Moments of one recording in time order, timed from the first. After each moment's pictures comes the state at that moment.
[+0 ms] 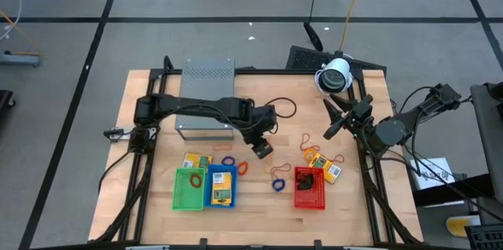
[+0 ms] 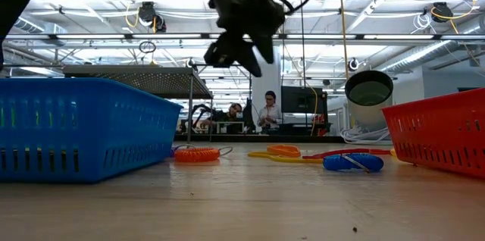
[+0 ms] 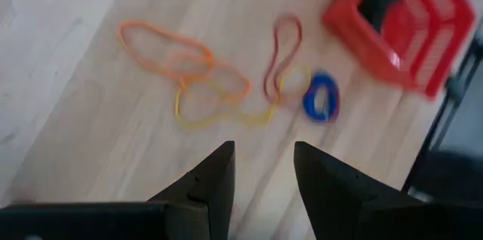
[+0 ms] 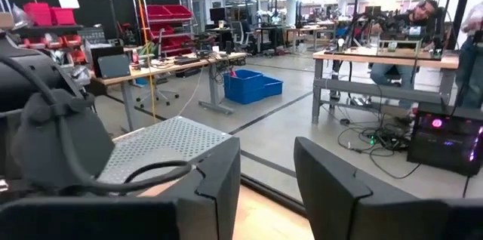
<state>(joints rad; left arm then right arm) 0.05 2.01 1.73 -0.85 0.31 -0.60 0.55 0.78 0.73 0.03 1.39 0.10</state>
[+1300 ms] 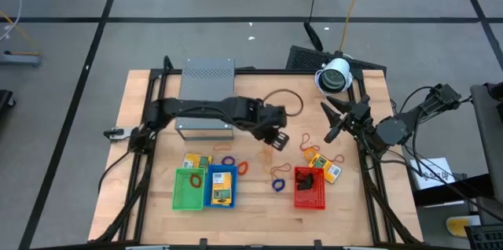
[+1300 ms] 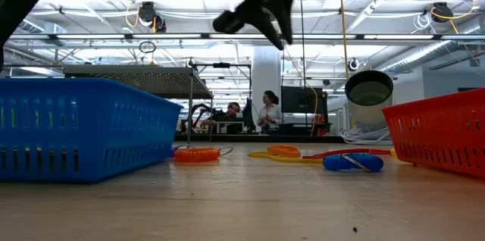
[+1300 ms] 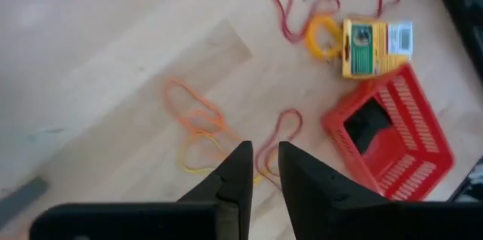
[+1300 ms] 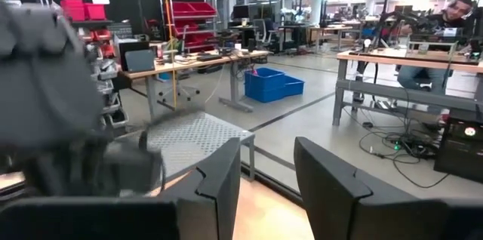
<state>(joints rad) -0.01 2.14 2.10 -1.05 0.02 -0.93 0.55 0.77 0.73 0.03 1.30 0.08</state>
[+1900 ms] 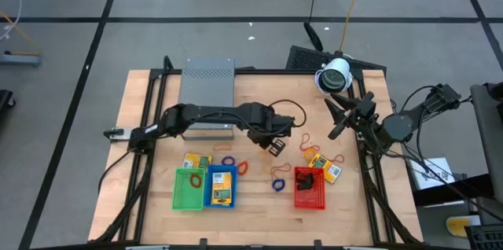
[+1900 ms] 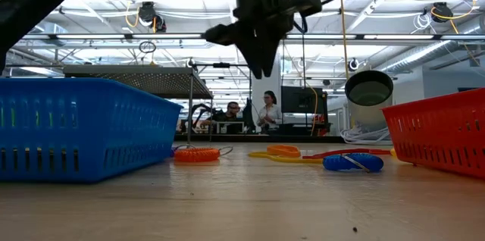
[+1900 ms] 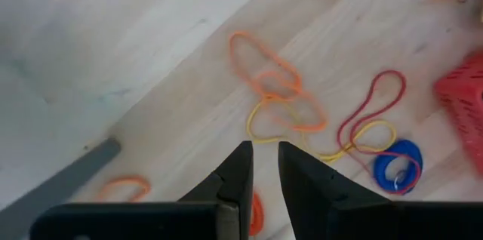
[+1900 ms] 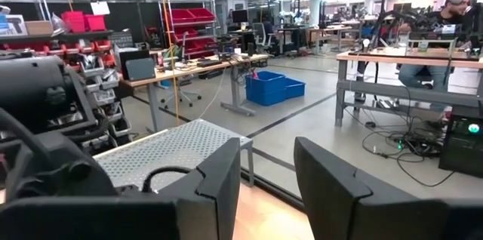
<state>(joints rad) -0.01 2.33 2.32 -1.40 -0.02 -0.87 0.55 0.72 0.73 0.03 1.30 0.07</state>
